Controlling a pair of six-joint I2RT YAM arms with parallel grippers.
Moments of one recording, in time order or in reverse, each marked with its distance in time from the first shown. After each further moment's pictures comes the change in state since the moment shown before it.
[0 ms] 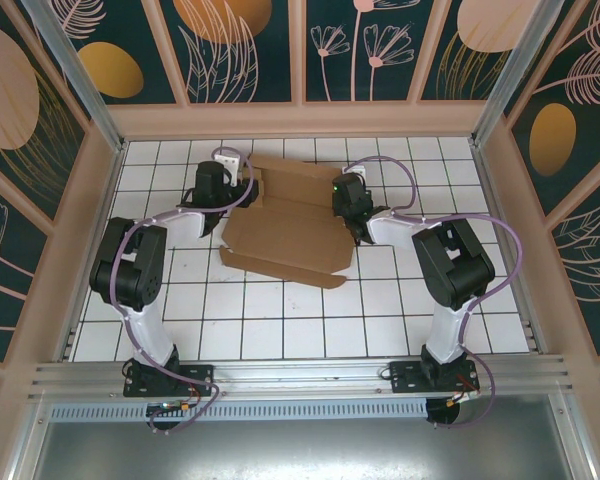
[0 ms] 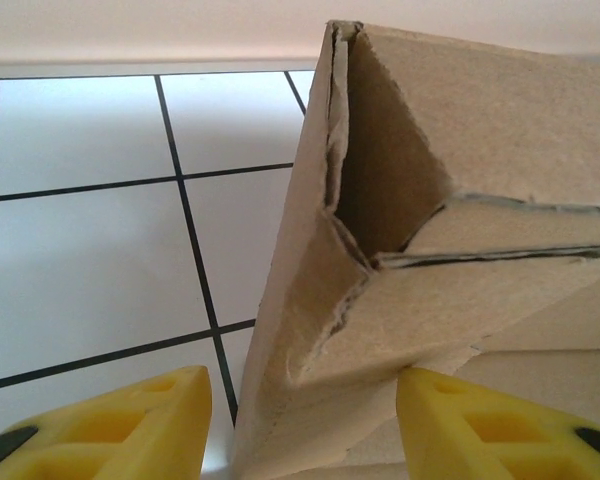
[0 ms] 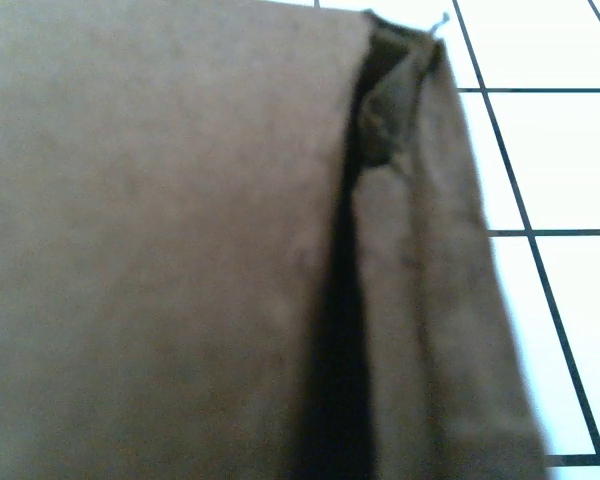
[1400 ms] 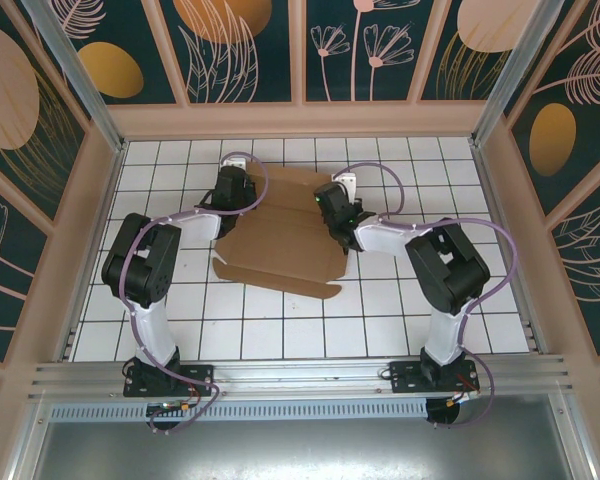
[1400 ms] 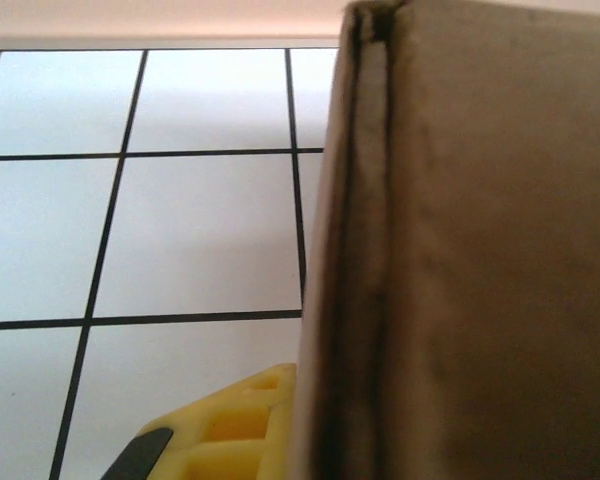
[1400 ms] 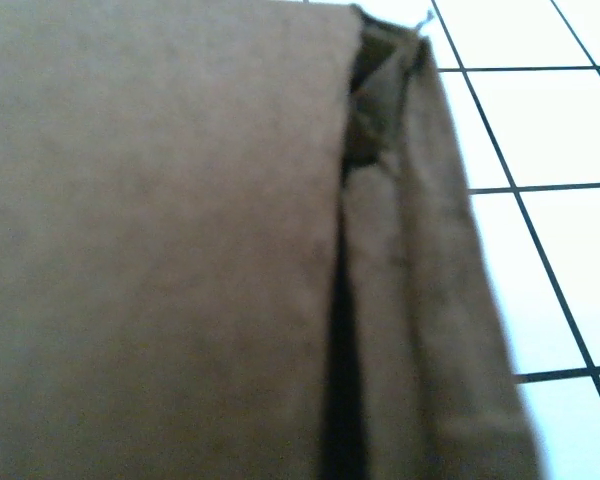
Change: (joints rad) left arm -0.101 0.047 0.026 -0.048 -0.405 -0.076; right arm 0.124 -0.009 0.013 -0.088 0.194 0.127
